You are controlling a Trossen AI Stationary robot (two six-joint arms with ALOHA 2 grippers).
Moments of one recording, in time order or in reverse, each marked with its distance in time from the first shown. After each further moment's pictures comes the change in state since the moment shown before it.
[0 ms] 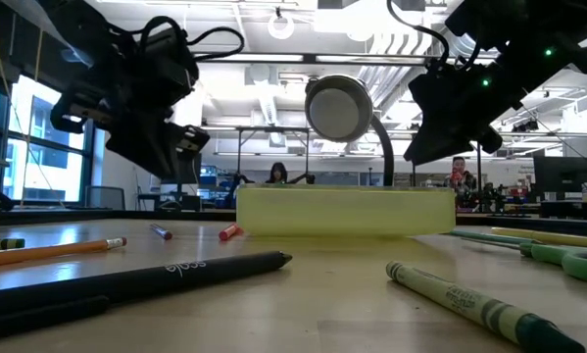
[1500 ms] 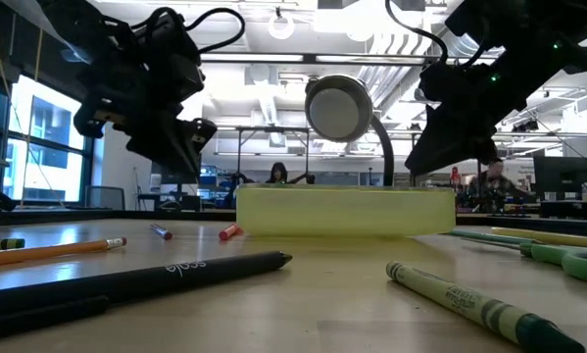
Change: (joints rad) left arm -0.040 -0.001 0.000 0.121 -0.120 -0.090; right arm 0.000 0.000 0.000 0.001 -0.280 -0.007
